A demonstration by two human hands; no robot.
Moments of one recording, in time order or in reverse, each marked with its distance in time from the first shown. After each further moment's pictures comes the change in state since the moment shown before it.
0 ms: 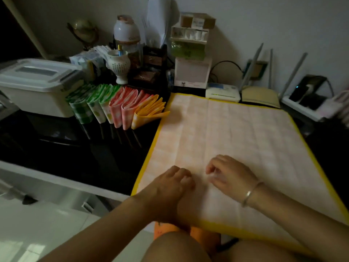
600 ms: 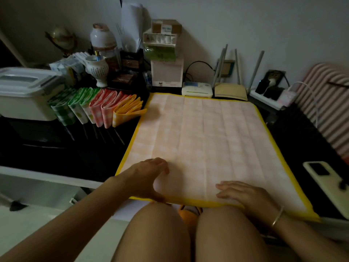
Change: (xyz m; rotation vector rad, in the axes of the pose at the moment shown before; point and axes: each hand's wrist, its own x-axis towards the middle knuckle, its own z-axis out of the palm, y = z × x) left_hand 0.001 0.015 -0.018 -0.041 -0.170 -0.152; right_hand -0.141 0.046 -0.001 -0.118 0.212 -0.204
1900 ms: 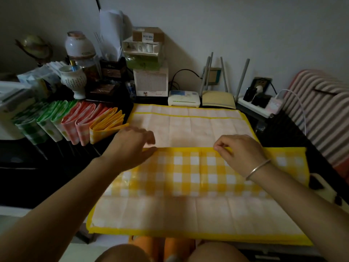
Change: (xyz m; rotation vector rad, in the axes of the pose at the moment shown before) left_hand 0.069 -0.017 -0.079 0.162 0.426 -0.095; right_hand 0.111 0.055 -0.065 -0.135 0.111 0.330
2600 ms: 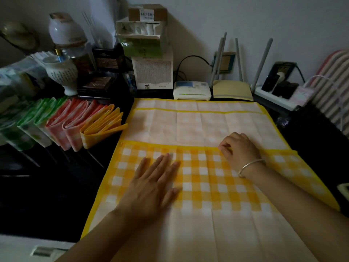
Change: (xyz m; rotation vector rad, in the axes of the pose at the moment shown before) left_hand -0.030 0.014 0.111 -0.045 -0.112 0.071; right_hand 0.052 0.045 0.111 0.008 -0.085 0.243
